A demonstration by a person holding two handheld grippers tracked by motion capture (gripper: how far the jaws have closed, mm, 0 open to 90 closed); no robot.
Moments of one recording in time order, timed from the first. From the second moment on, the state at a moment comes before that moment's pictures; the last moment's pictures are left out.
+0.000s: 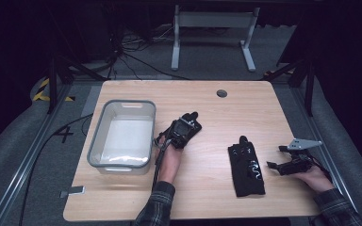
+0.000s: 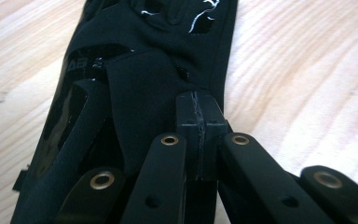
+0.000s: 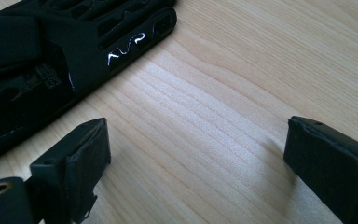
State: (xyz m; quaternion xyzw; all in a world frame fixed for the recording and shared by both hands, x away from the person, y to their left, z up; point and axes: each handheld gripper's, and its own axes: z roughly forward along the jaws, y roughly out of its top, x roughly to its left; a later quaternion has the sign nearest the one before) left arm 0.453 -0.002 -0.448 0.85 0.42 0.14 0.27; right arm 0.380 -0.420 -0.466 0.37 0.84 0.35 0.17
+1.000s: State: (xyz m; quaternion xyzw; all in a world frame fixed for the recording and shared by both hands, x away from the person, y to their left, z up) left arm 0.408 -0.061 -0.442 0.89 0.32 0.04 0.33; right arm 0.380 -0.420 -0.466 0.37 0.84 0.35 0.17
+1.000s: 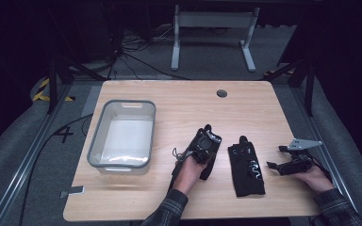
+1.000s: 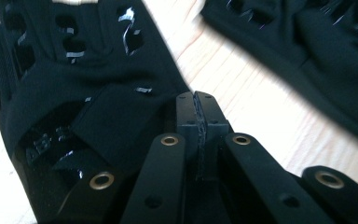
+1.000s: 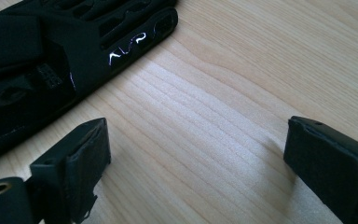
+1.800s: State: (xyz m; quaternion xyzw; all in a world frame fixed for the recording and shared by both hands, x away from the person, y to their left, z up) left arm 0.446 -0.016 -0.449 0.87 0.38 0.07 0.31; right arm 0.379 -0.420 -0.466 0.37 0.84 0.35 0.17
